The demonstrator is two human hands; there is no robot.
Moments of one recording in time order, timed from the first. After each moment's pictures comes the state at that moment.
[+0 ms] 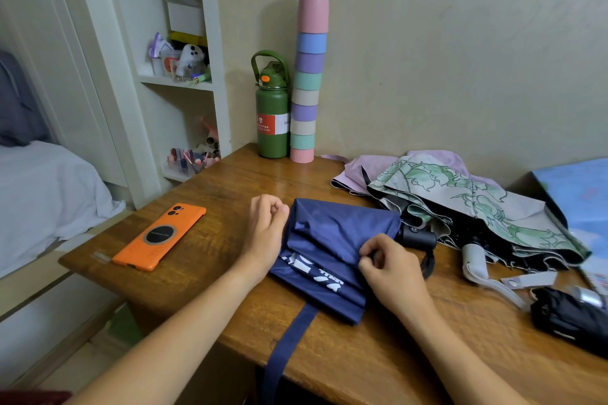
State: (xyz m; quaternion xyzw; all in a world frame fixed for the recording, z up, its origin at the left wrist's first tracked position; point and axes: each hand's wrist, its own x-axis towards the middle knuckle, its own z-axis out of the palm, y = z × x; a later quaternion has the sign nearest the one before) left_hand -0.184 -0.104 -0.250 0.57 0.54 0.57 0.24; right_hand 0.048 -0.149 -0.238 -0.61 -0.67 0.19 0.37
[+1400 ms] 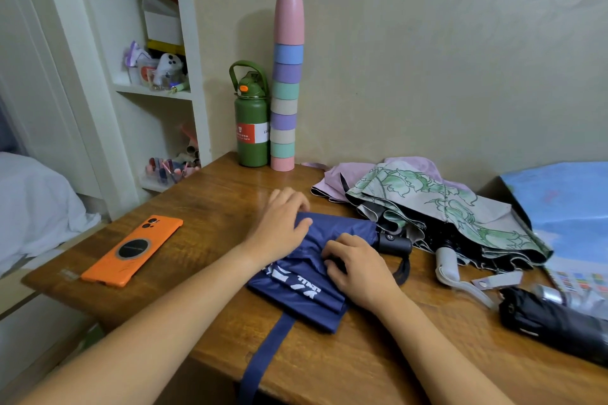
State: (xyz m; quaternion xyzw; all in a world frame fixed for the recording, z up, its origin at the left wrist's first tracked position) left_hand -0.148 -0.075 -0.215 0.78 0.53 0.33 -0.02; right_hand 0.056 -0.109 -0.254 -0.48 -0.84 0.04 0.24
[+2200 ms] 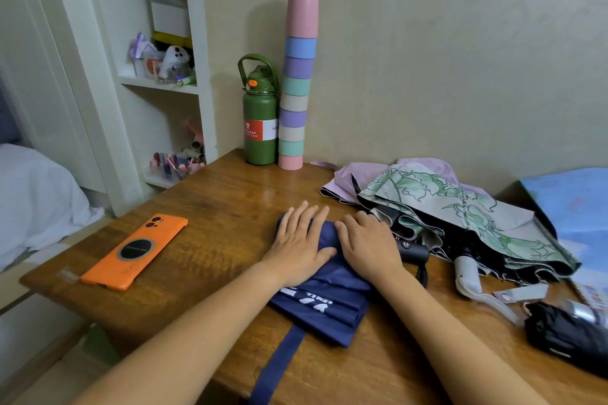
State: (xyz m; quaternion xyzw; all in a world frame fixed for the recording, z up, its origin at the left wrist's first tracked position) left_hand -0.135 -0.063 -0.261 0.82 0.55 0.15 -0.02; right_hand 0.039 -0.051 -0.251 -0.57 -0.77 -0.12 0.25
